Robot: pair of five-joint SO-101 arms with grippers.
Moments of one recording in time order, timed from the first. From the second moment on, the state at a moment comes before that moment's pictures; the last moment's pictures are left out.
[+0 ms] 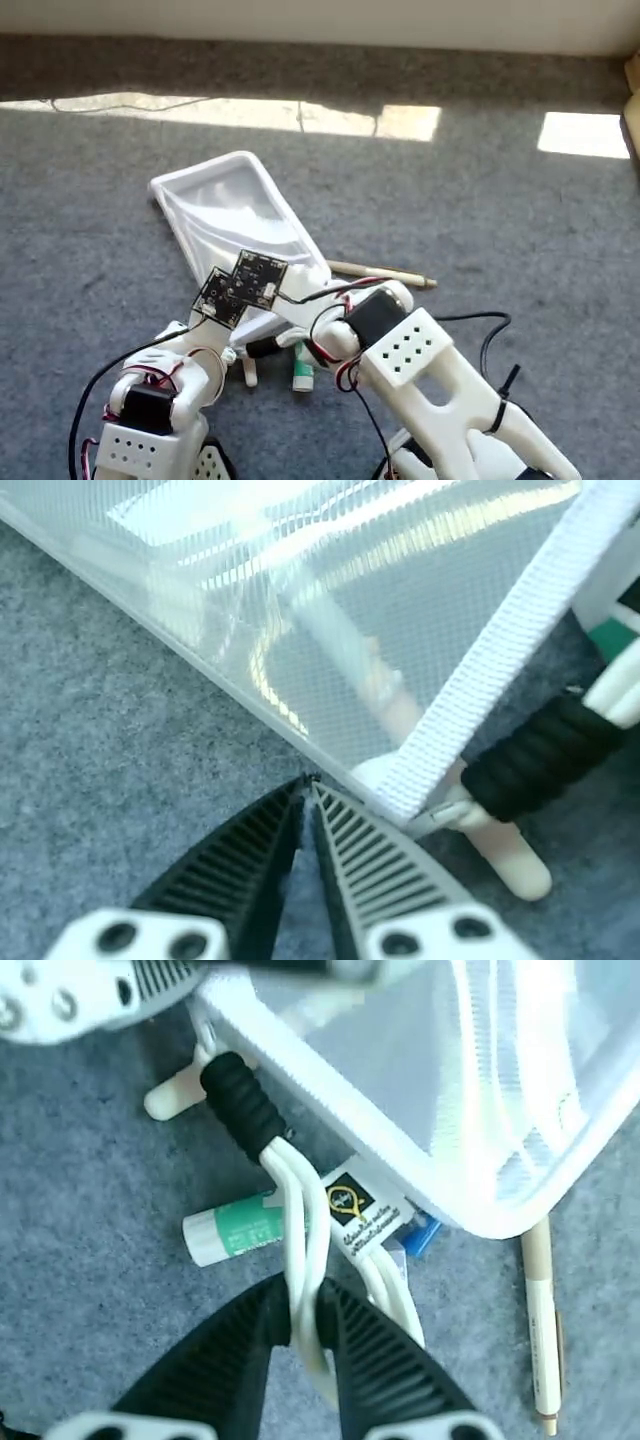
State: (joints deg) left arm 5.6 -103.8 96.0 76.0 -9.8; right arm -42.2 -39.0 45.8 71.1 34.3
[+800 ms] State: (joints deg) left arm 5.6 -103.8 96.0 76.0 -9.8; right arm -29.4 -61.0 51.6 74.5 26.7
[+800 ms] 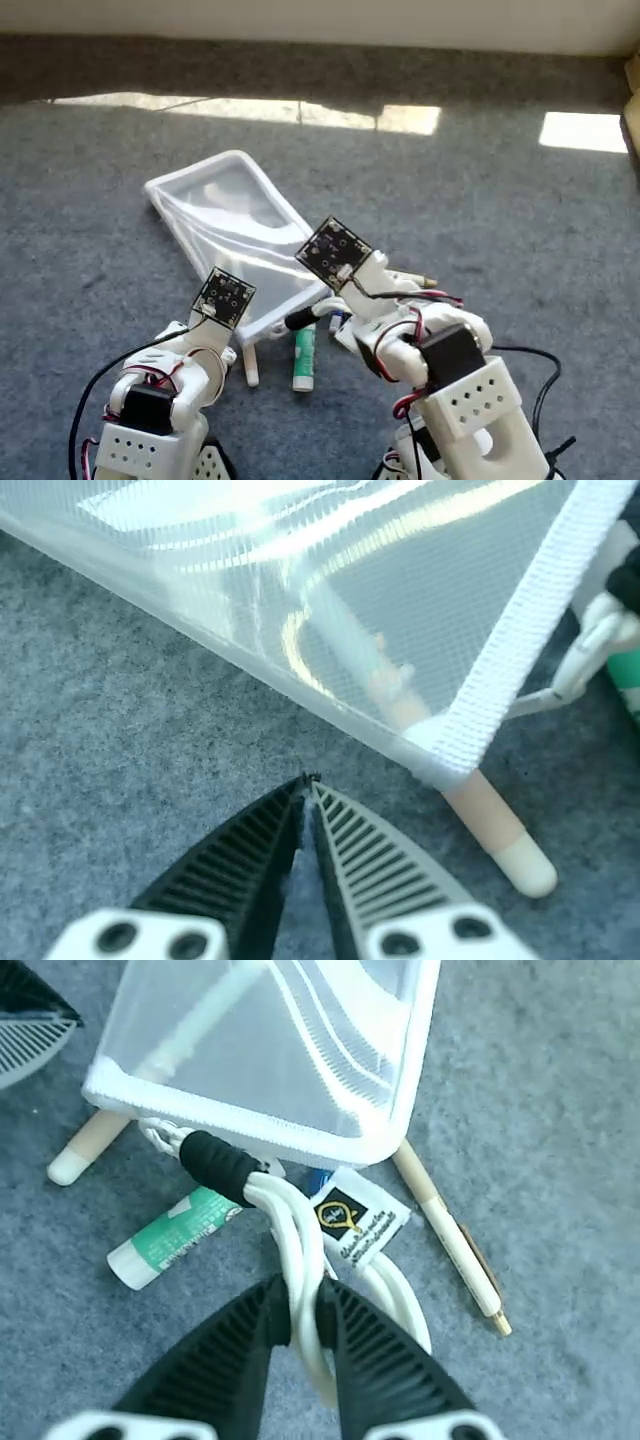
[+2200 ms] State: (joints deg) left arm -11.0 -104.0 93.3 76.4 -9.8; right arm -21.5 -62.9 57.7 74.5 23.5
